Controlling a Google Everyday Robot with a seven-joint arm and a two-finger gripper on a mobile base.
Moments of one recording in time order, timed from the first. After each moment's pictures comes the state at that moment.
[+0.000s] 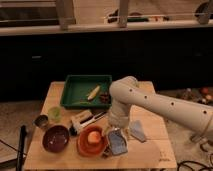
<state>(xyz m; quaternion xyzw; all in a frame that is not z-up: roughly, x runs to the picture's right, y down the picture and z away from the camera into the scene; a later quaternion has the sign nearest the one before) 0.052 0.224 0.670 -0.34 -0.37 -0.54 0.68</state>
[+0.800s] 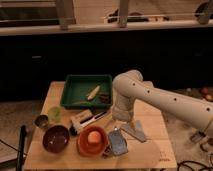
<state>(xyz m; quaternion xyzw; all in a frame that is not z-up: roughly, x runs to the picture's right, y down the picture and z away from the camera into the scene) 0.074 0.193 0.675 -0.34 -0.34 -0.54 0.68</state>
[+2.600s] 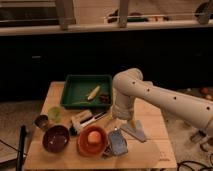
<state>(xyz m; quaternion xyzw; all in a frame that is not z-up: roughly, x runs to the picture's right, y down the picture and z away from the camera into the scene) 0.075 0.191 0.675 -0.34 -0.34 -0.54 0.69</state>
